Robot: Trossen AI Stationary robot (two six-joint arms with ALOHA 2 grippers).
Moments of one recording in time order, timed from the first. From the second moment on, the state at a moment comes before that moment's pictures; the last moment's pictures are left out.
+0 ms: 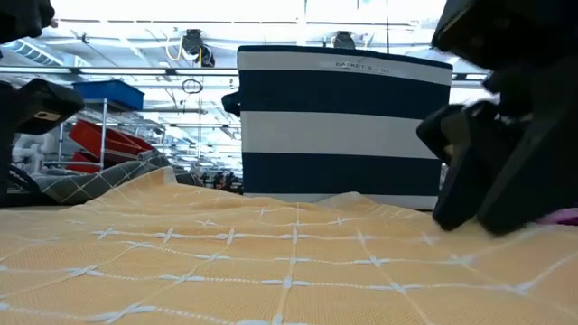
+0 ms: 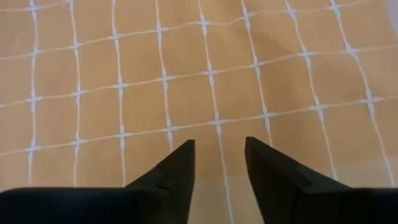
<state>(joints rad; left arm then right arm) -0.81 1.56 0.74 -0.29 -0.32 -0.55 0.64 1.83 0.85 0.19 0.29 0.46</state>
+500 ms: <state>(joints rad) -0.85 1.57 0.74 -0.28 -0.33 -0.69 0.65 1.81 0.85 0.18 0.38 0.44</state>
